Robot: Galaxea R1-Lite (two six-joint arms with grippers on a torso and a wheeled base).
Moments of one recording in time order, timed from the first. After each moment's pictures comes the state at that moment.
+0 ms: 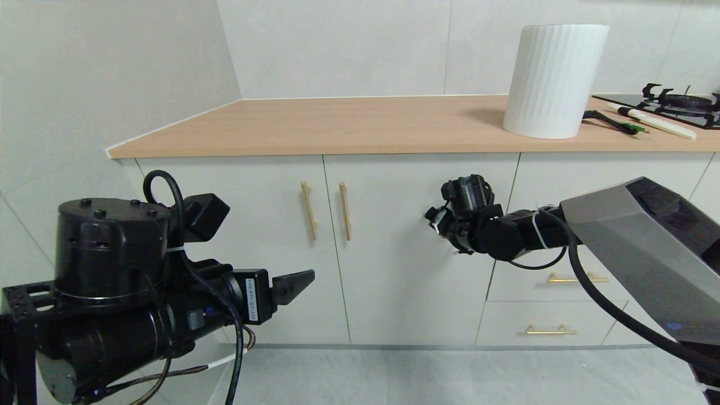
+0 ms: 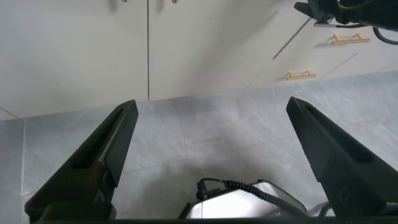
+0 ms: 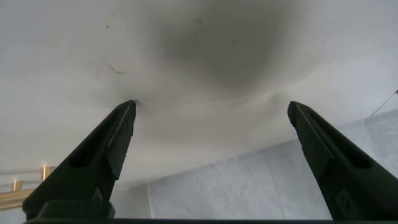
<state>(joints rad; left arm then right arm) -0.55 1.42 -0.66 -0.30 0.15 -0.36 0.46 2.39 -1.71 -0.18 -0.33 0.88</state>
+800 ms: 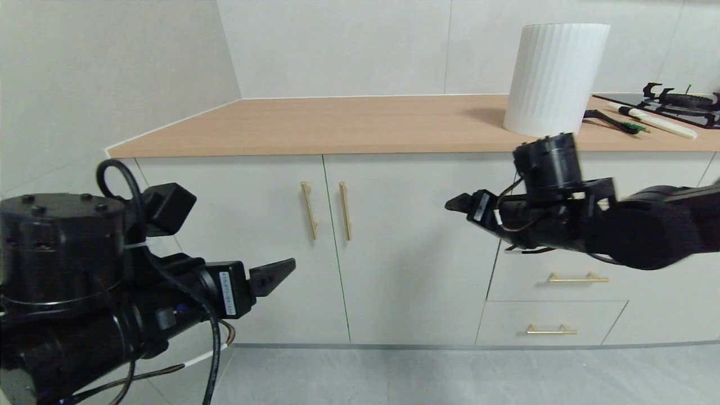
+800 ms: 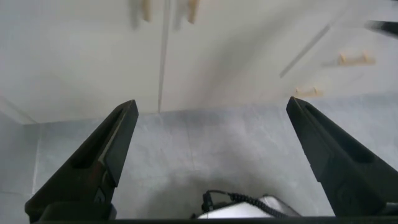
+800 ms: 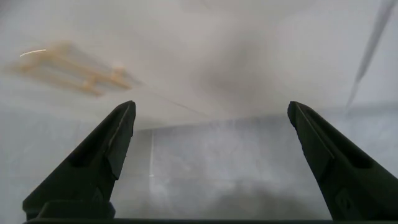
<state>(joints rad) -0.54 1.34 -0.64 -0.30 0.21 -0.36 0.52 1.83 -1.20 -0.19 -0.18 0.69</state>
